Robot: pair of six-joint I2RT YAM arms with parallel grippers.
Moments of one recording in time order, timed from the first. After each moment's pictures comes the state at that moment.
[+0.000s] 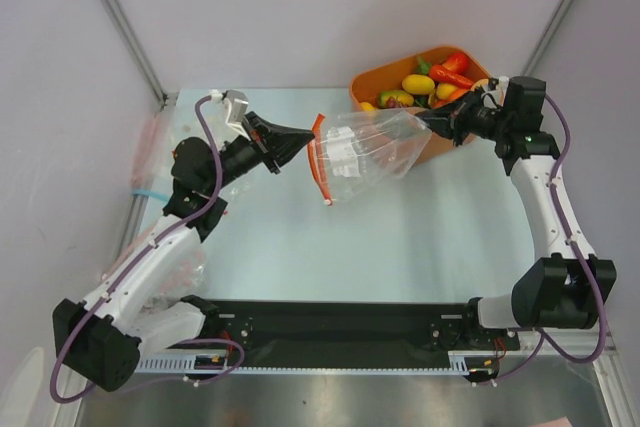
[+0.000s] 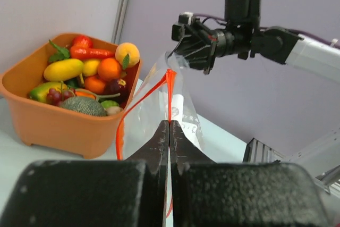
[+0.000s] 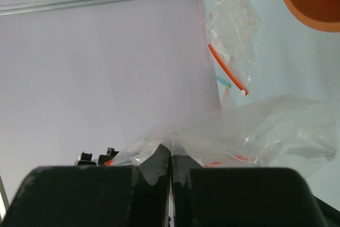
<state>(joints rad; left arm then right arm) -0.44 1.07 0.90 0.47 0.58 -0.51 -0.06 1.37 1.31 -0.34 -0.88 1.24</state>
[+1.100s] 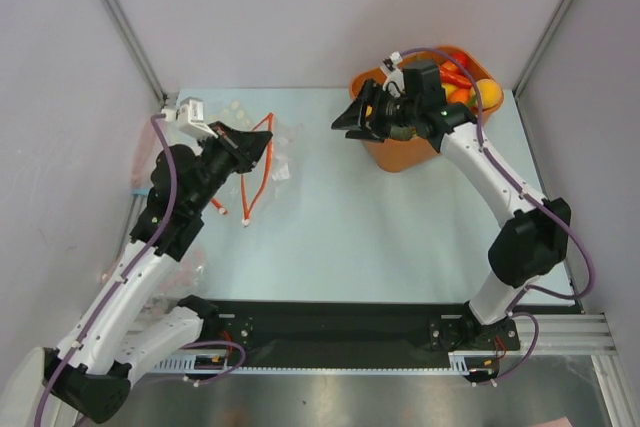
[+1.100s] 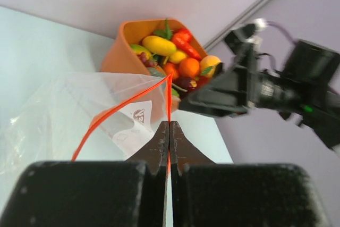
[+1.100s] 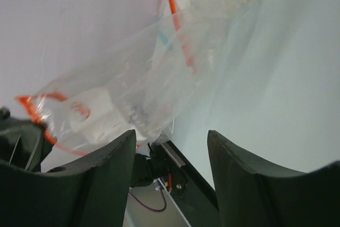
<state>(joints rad) -0.44 0.87 0.97 -0.08 0.04 -0.71 0.40 1.69 1.64 -0.46 -0.63 0.77</state>
